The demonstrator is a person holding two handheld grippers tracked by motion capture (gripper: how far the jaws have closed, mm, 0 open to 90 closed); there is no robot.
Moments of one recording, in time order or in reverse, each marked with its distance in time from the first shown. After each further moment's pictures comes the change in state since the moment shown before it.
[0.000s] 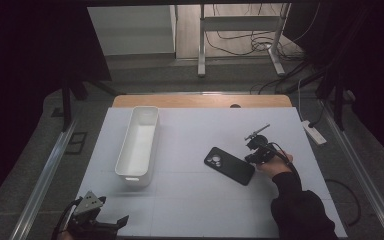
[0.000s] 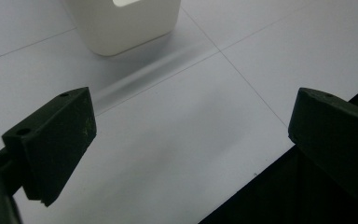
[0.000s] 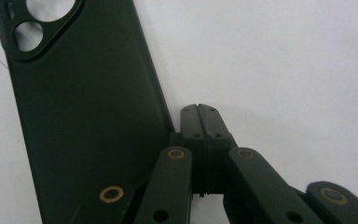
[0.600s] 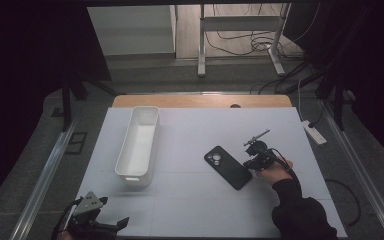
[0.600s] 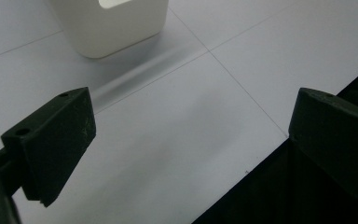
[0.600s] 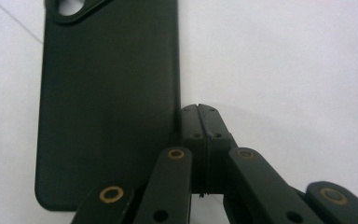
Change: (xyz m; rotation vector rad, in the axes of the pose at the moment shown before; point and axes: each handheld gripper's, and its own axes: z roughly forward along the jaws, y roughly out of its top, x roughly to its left) left arm 0.001 0.000 0.000 -0.003 -0.038 0.017; right arm 0.017 -0.012 -0.005 0.005 0.030 0.000
